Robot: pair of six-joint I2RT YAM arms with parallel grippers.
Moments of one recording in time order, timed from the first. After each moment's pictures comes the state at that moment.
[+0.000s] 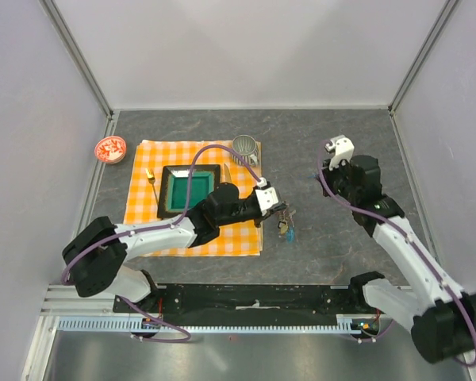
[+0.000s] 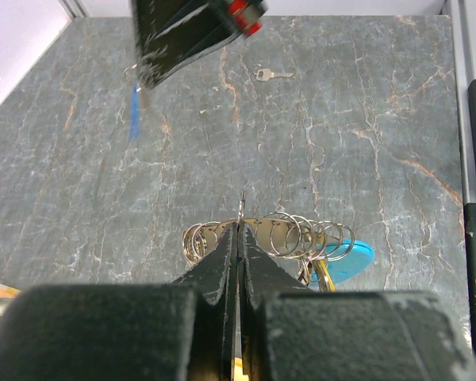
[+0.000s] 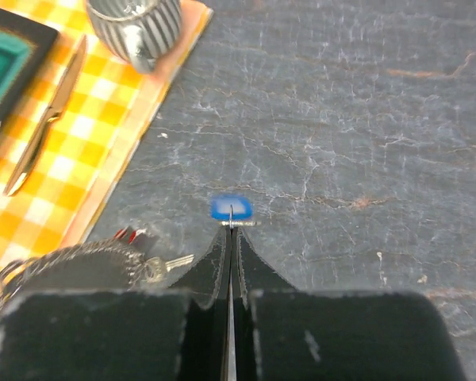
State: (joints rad) left arm -0.97 1.45 0.76 0.55 0.30 0.23; right arm 0.26 1.06 0.77 -0.16 -0.13 -0.03
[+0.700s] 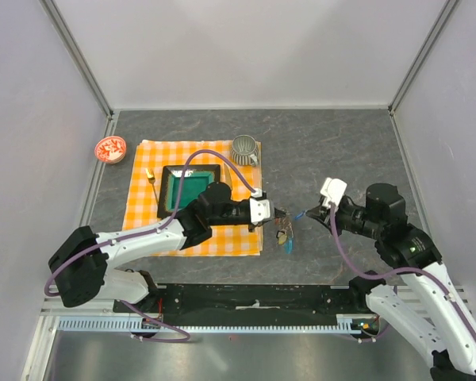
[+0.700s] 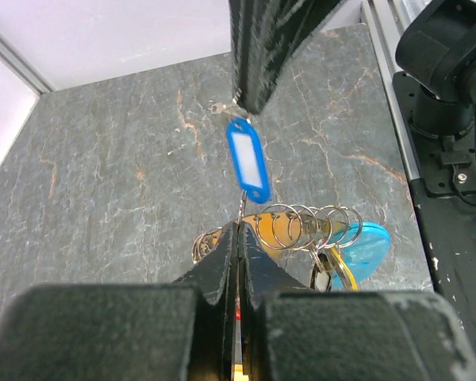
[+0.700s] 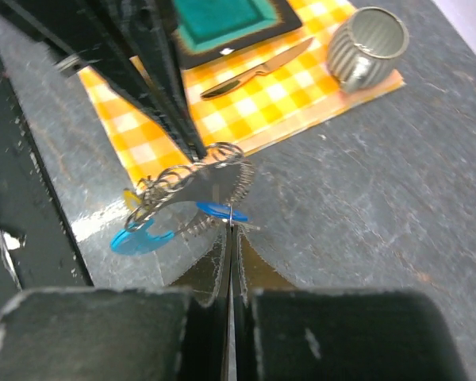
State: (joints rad) left arm -0.97 1.33 0.76 0.45 0.49 0.36; right arm 0.40 0.63 0.86 -0.66 -0.53 -0.37
